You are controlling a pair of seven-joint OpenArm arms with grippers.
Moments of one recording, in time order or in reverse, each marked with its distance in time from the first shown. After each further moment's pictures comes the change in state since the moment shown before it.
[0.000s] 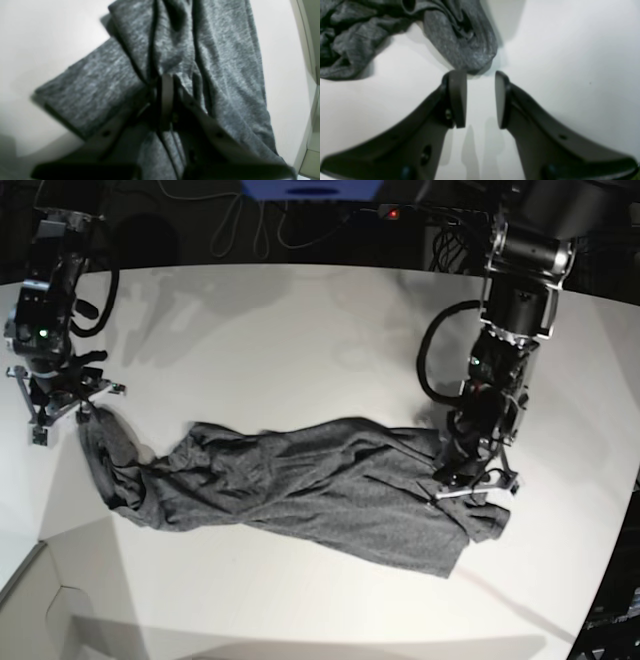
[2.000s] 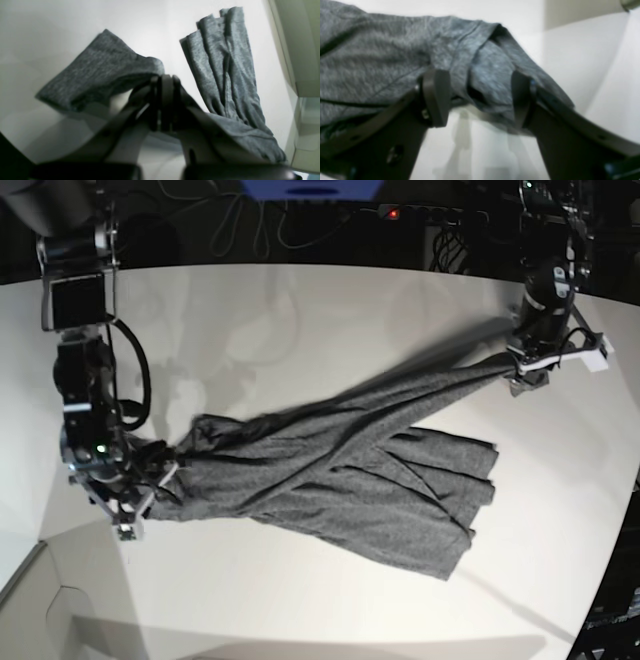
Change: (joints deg) left arm 43.6 -4.6 -20.6 47.3 -0.3 5.2 -0.2; right arm 26.2 4.1 -26.1 -24.4 -0.3 0.2 0.5
